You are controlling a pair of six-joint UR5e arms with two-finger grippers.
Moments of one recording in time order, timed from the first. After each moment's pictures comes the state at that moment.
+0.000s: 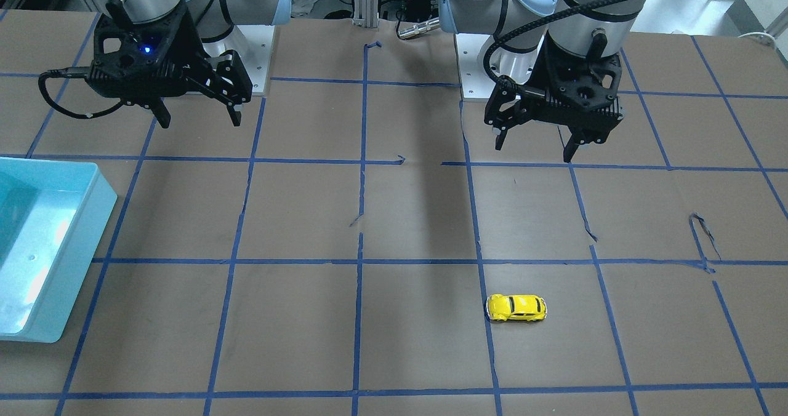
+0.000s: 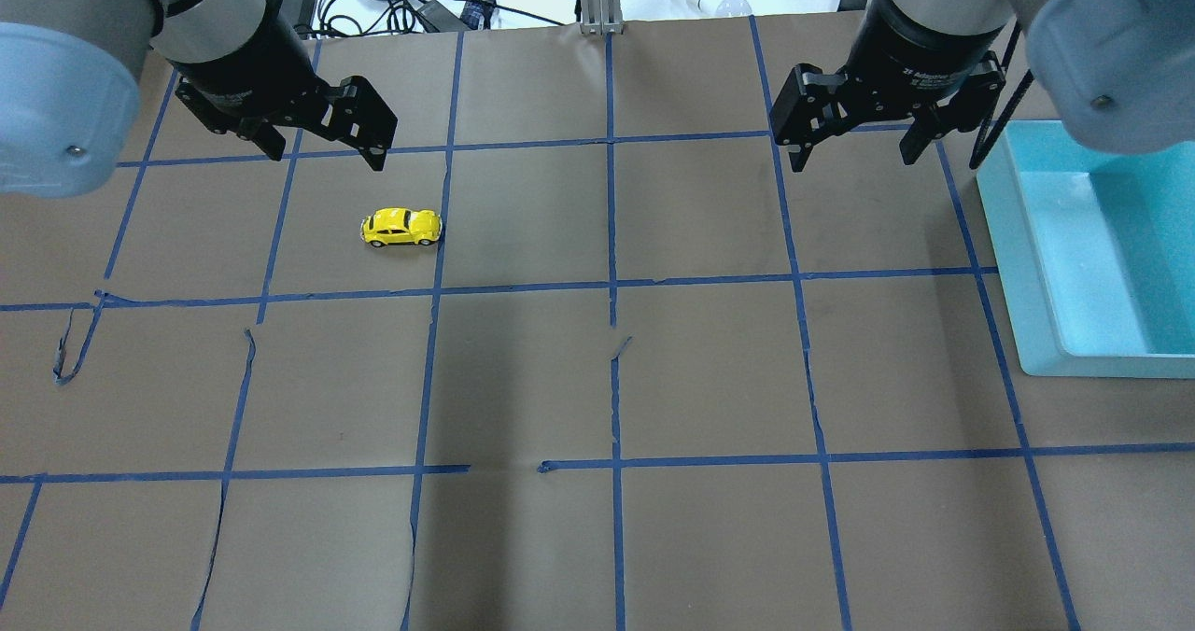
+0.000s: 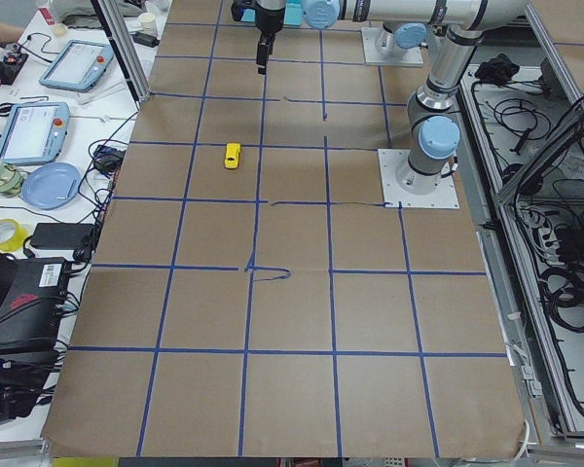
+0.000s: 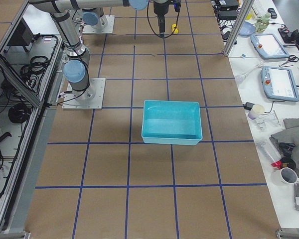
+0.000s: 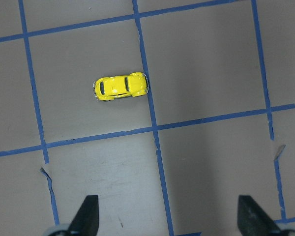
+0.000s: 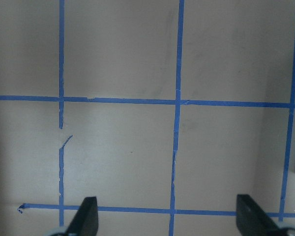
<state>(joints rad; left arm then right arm) -1.59 -1.59 -1.58 -1.43 1.58 0.23 1.63 -1.59 1.56 -1.60 -1.55 0.02</state>
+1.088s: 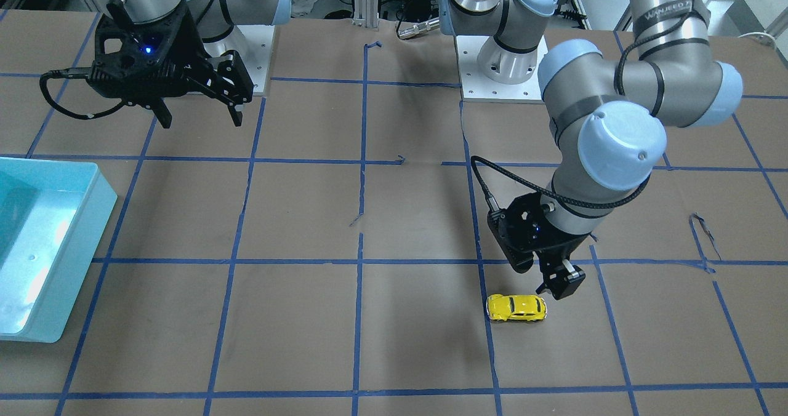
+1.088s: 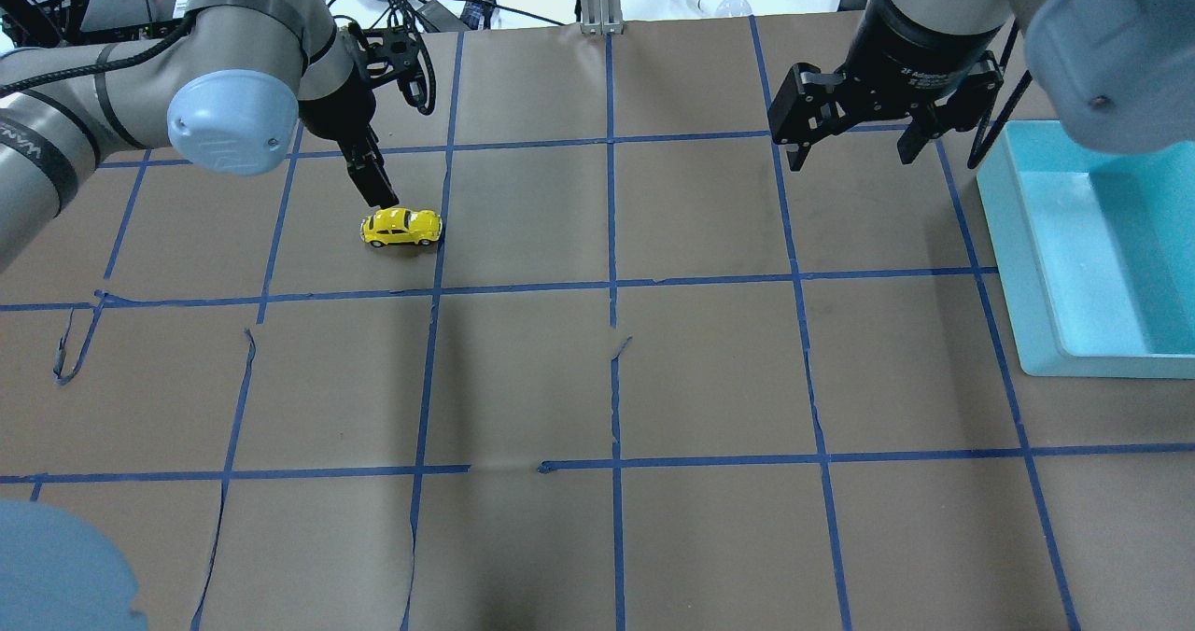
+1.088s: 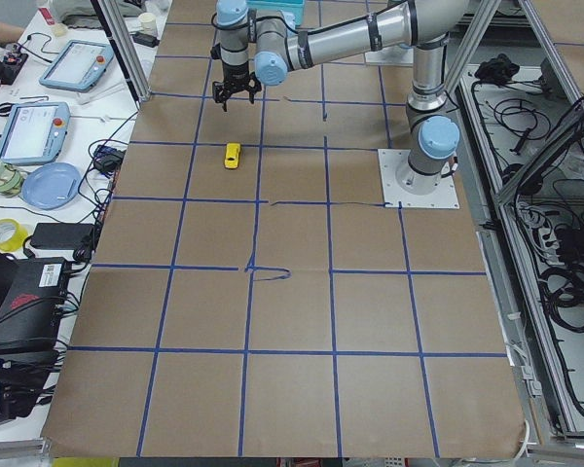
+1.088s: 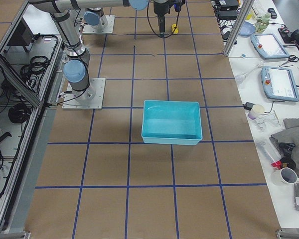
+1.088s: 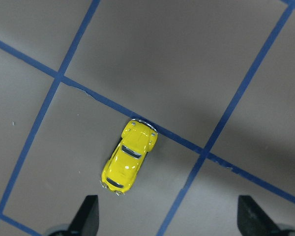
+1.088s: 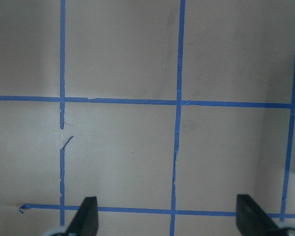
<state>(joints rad) -1.53 -1.93 -1.59 -1.15 1.58 1.32 1.63 -1.59 1.56 -1.60 -1.54 0.02</state>
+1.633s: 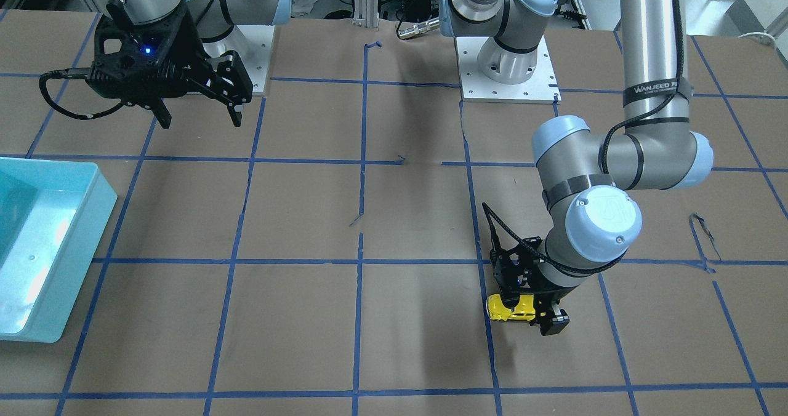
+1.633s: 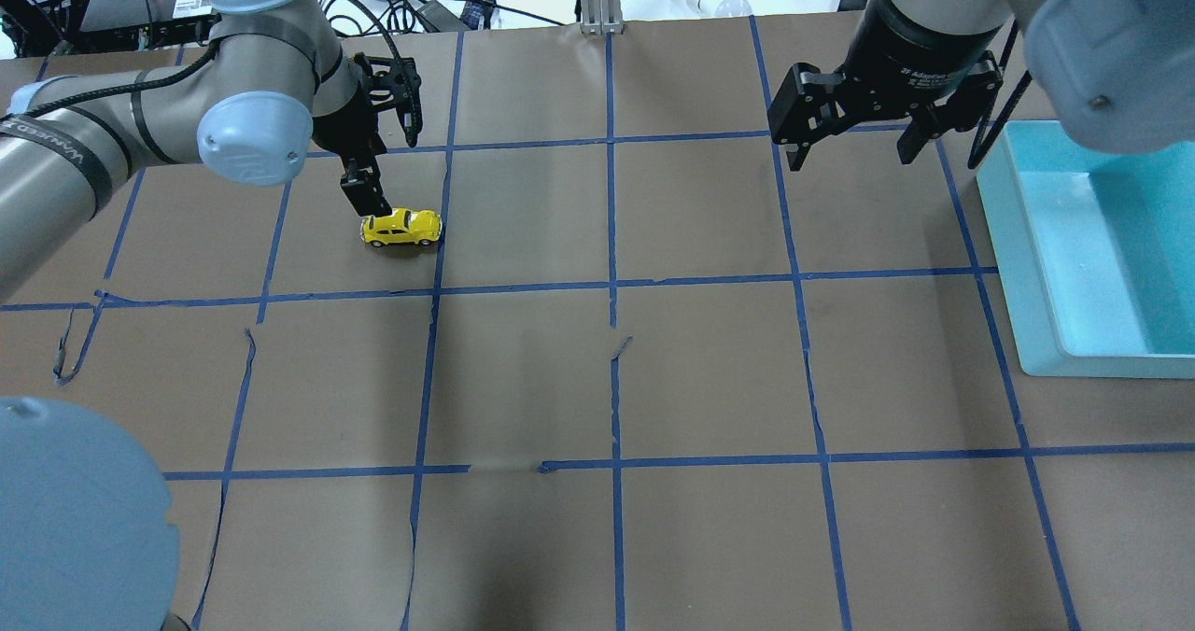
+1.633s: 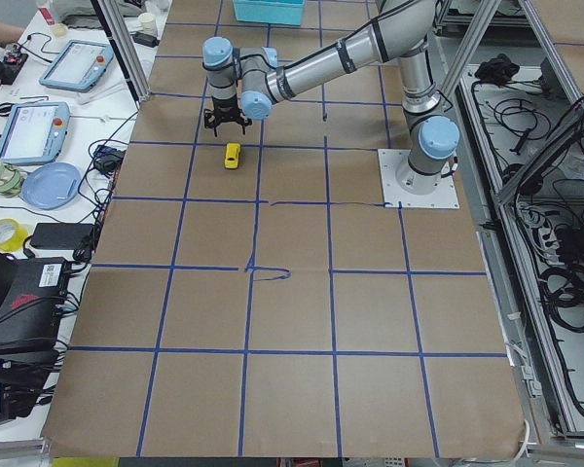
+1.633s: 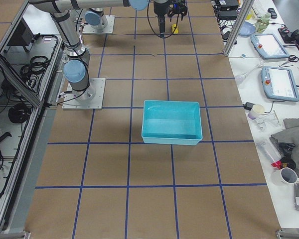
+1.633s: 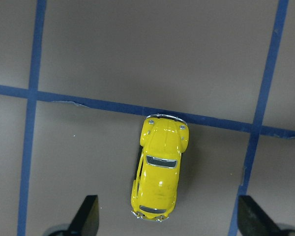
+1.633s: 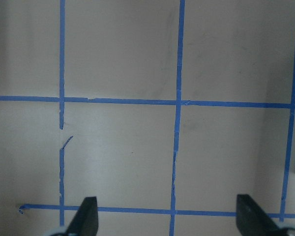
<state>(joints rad) -1.51 -2.08 -1.59 -1.04 1.63 1.48 1.63 -1.59 1.56 -1.60 -1.55 0.02</state>
